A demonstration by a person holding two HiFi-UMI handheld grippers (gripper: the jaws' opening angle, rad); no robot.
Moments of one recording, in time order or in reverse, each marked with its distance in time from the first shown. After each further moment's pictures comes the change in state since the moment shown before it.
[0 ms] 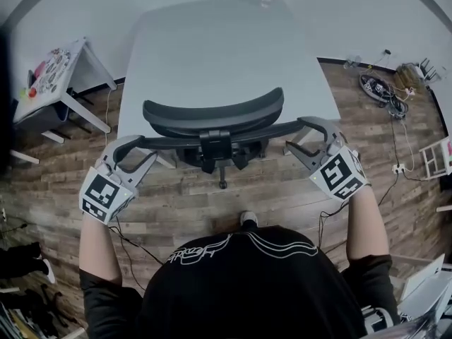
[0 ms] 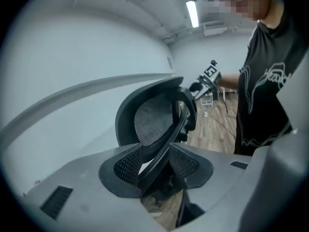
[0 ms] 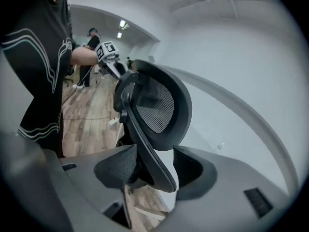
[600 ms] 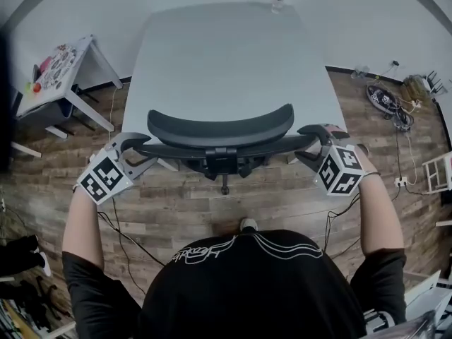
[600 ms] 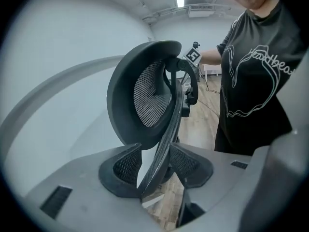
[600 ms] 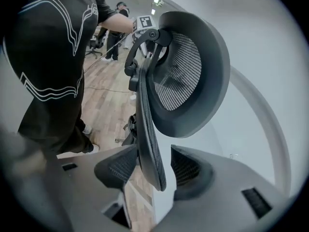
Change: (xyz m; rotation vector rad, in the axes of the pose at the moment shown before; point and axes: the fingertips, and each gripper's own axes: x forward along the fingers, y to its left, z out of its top) left arm 0.034 0.020 -0.041 0.144 0.204 -0.201; right arm 0.042 -0.004 -0.050 -0.330 0.222 0.225
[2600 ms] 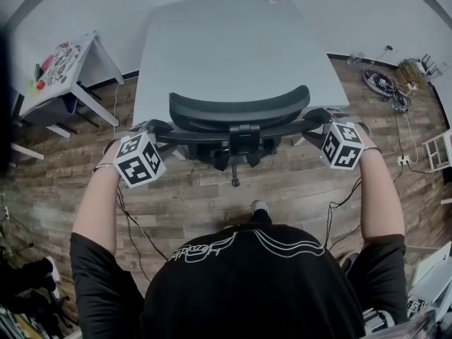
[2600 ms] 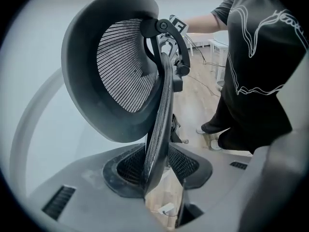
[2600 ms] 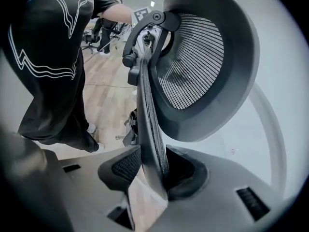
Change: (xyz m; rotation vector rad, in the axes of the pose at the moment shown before) left arm -0.009 -0.078 -0.064 0.221 0.246 -0.027; right arm 0.001 0.086 0.033 0.005 0.088 -0.014
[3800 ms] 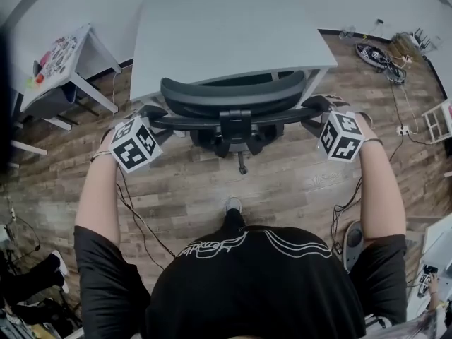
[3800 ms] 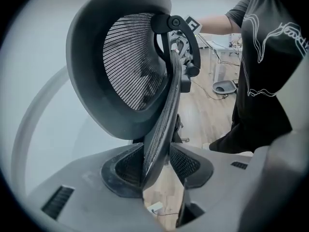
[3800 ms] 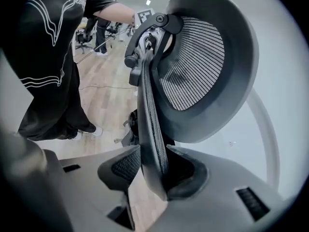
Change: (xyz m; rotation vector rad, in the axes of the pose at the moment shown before) left arm -0.036 -0.056 0.019 -0.042 0.010 -0.029; right arm -0.068 0.076 0.007 0.063 0.032 -0.018
